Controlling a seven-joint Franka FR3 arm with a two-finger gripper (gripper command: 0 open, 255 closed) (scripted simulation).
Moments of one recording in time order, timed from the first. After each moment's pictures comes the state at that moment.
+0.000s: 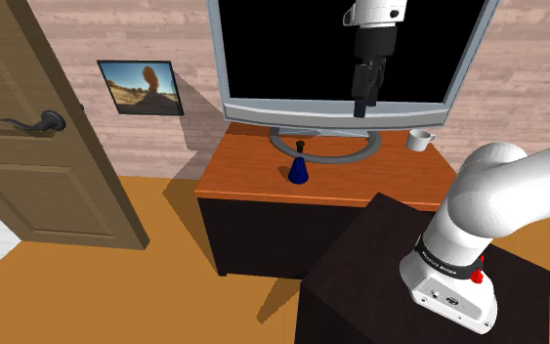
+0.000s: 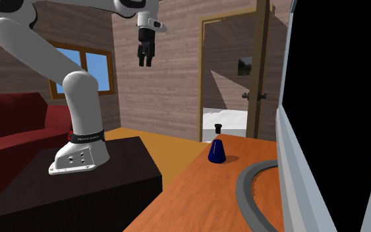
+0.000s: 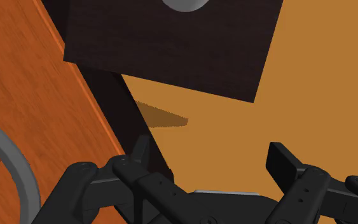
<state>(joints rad) -0.01 -0.83 0.04 -2.38 0.09 1.45 -0.14</state>
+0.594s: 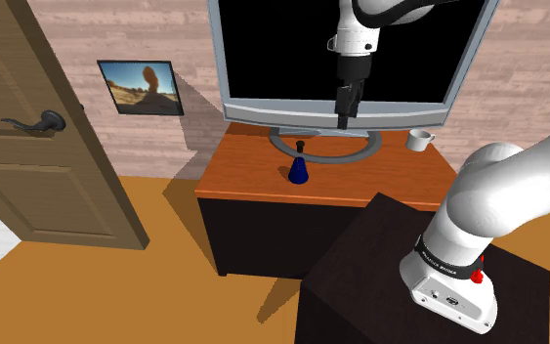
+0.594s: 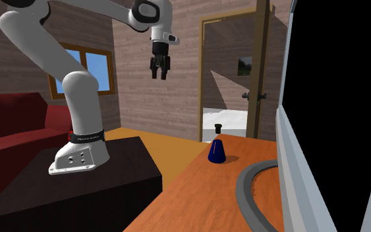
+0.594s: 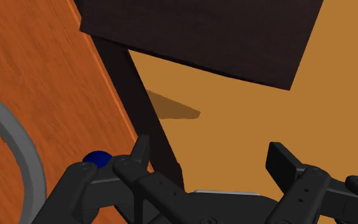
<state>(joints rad) -0.02 -0.69 -0.02 -2.46 0.02 1.68 -0.26</state>
